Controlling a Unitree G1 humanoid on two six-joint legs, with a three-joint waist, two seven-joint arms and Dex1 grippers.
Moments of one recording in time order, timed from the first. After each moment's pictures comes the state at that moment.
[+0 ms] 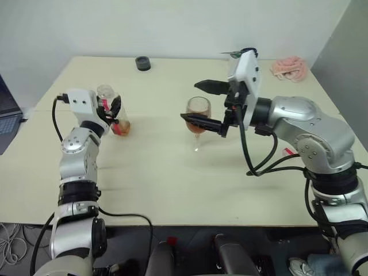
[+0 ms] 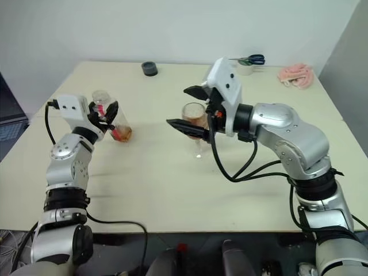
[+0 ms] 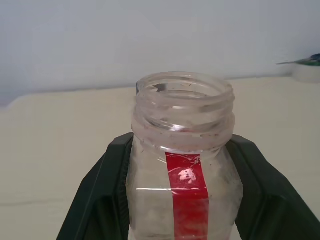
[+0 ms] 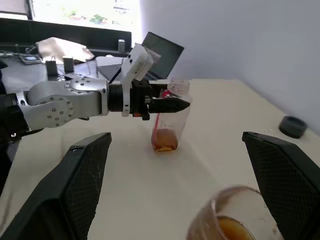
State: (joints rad) left arm -0.61 0.47 0.30 0.39 -0.27 0.11 -0.34; right arm -0.93 -0.50 0.21 -0.31 0.63 0.75 0.64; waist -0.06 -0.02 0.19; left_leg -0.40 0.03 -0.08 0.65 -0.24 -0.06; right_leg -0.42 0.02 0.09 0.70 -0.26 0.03
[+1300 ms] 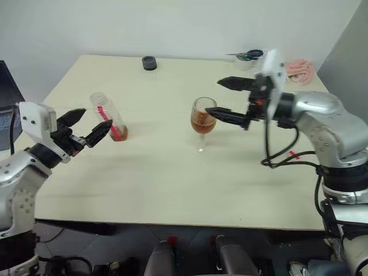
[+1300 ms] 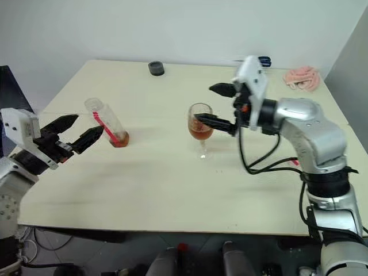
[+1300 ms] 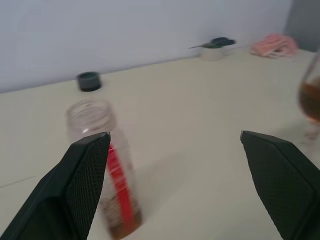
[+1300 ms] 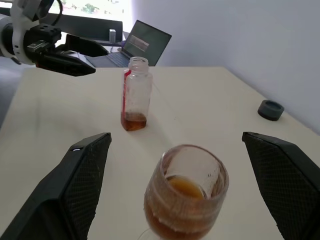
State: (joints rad) left arm -0.23 0.83 0.49 -0.24 -0.71 0.57 -0.71; right arm -0.78 -0.64 -0.01 -0.18 0.57 0.69 0.90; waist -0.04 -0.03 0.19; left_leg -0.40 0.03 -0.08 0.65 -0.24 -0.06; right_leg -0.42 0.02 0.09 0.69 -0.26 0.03
